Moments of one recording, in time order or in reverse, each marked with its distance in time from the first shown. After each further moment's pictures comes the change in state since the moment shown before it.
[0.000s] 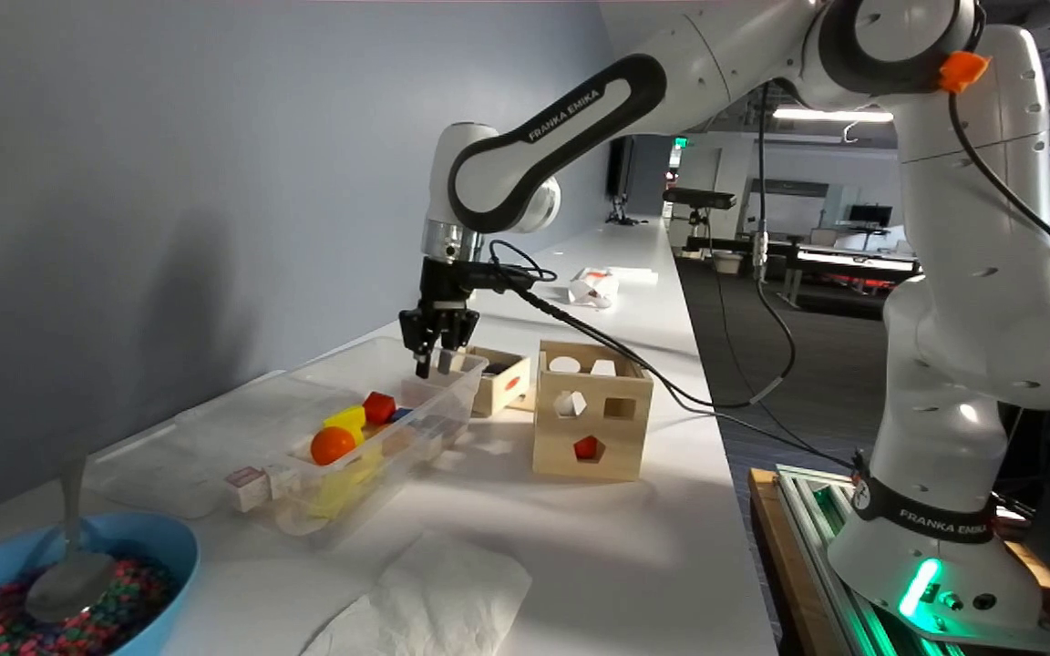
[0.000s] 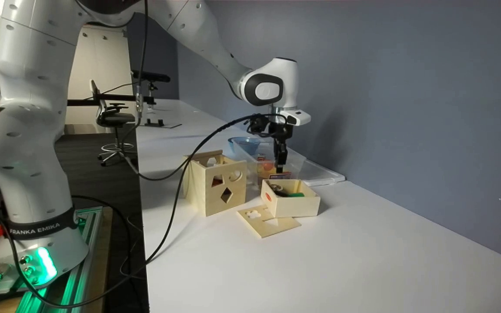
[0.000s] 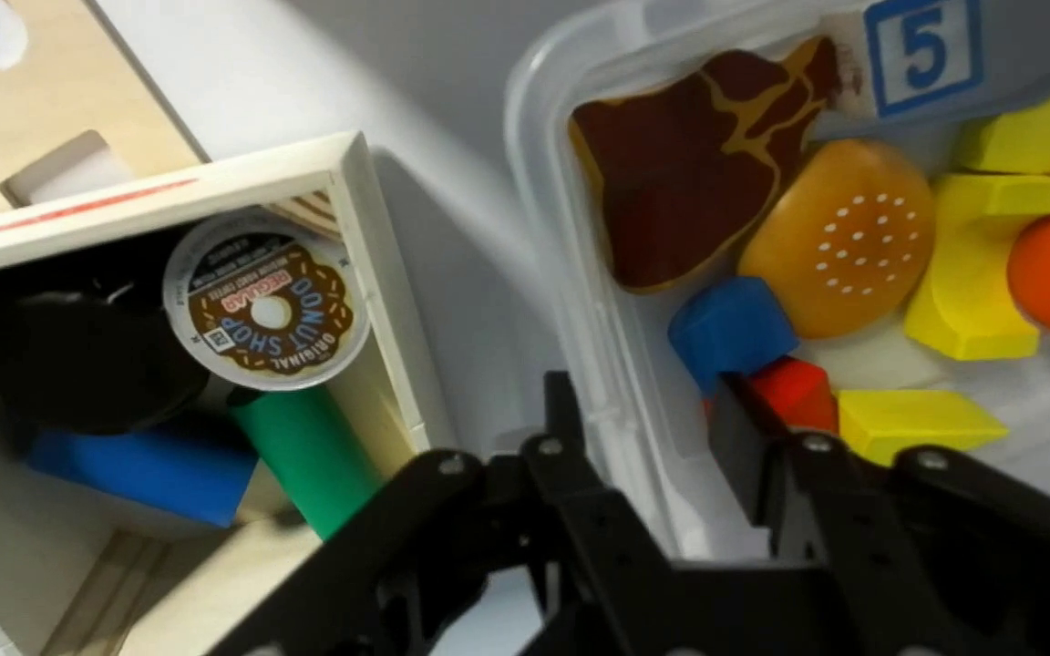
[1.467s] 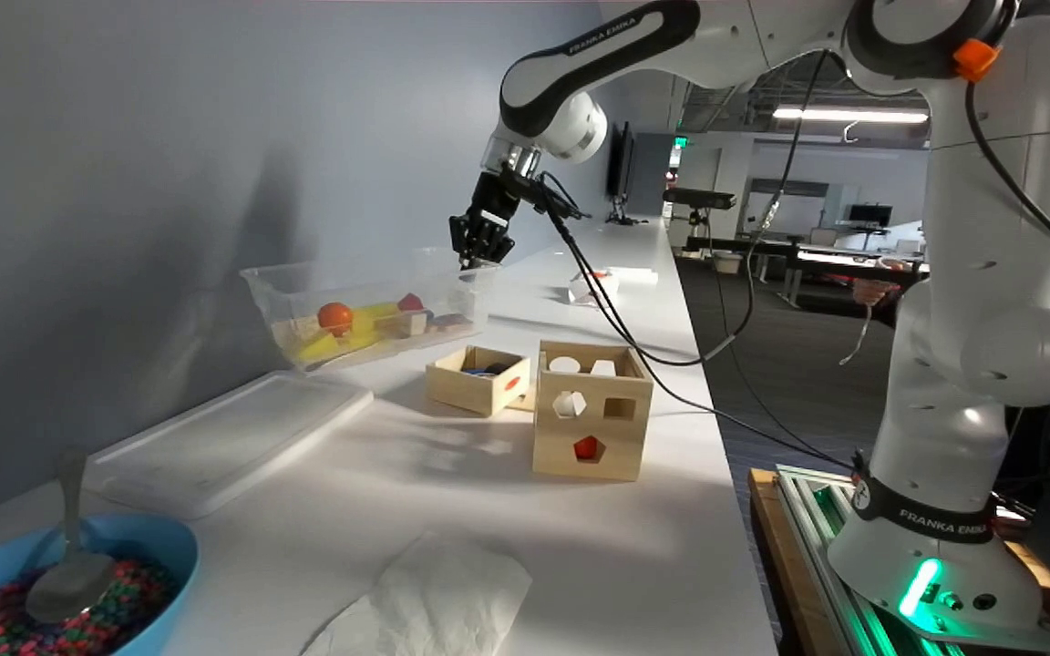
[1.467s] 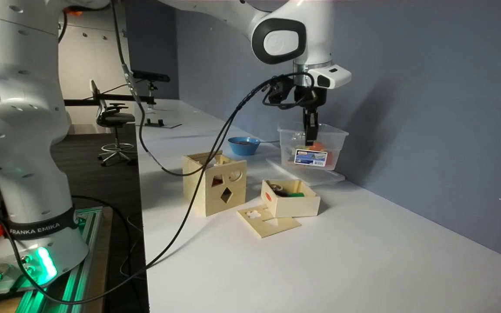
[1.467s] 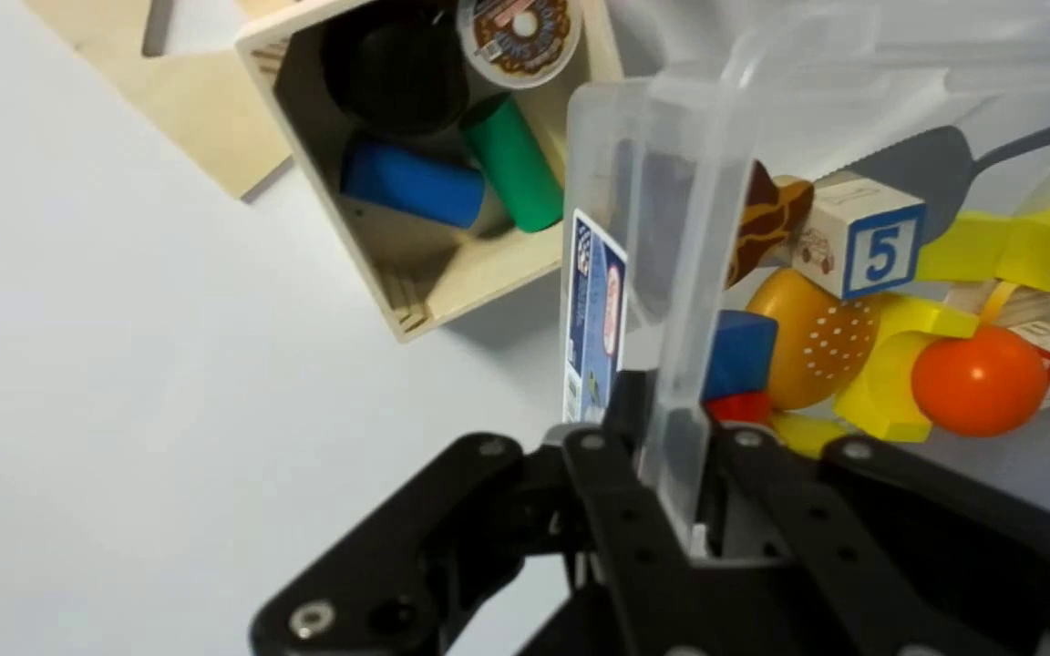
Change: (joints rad) arm -0.163 -0.149 -0.098 0.071 0.203 -0.124 -0.198
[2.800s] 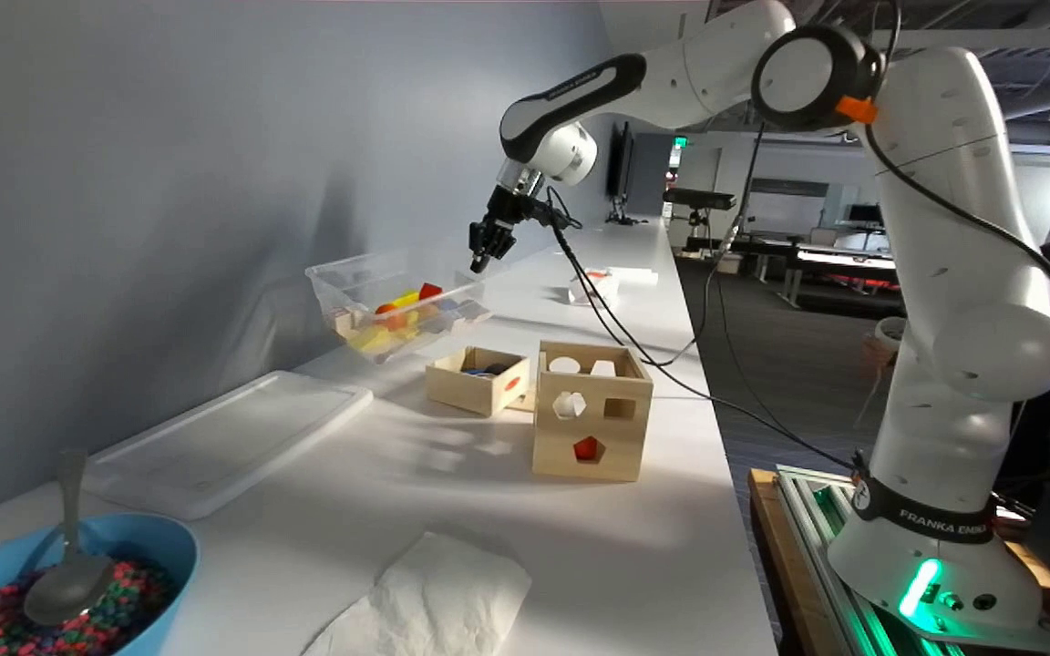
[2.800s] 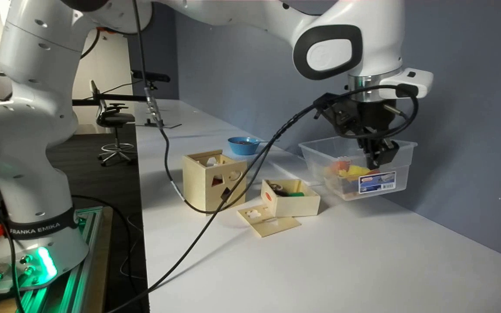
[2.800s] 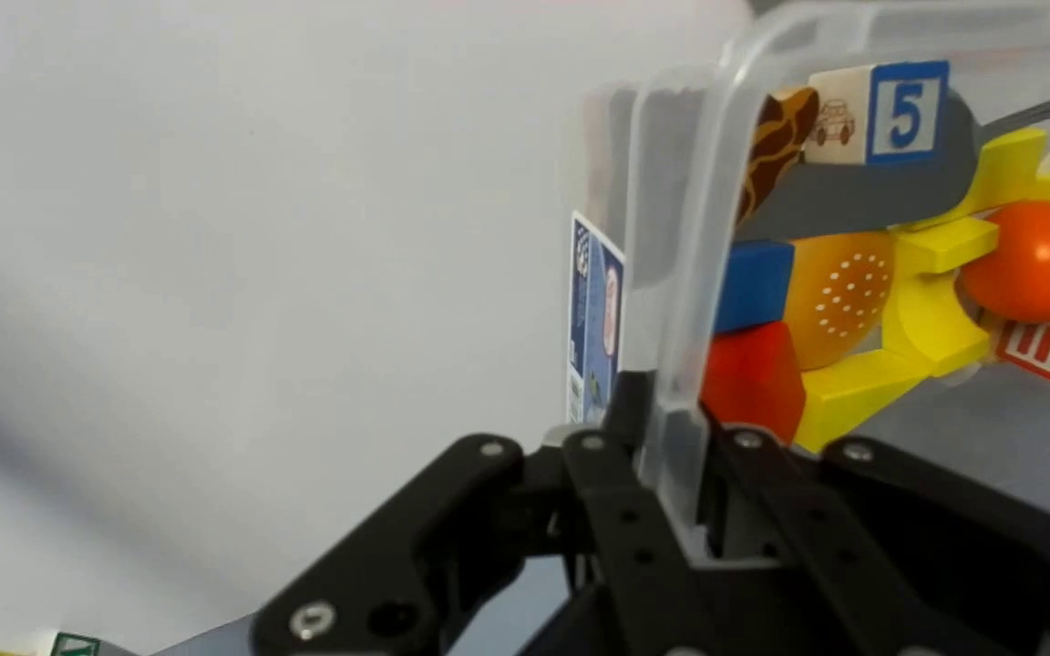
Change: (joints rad) arm -0.182 0.266 -0.039 0.297 0.084 0.064 -0.440
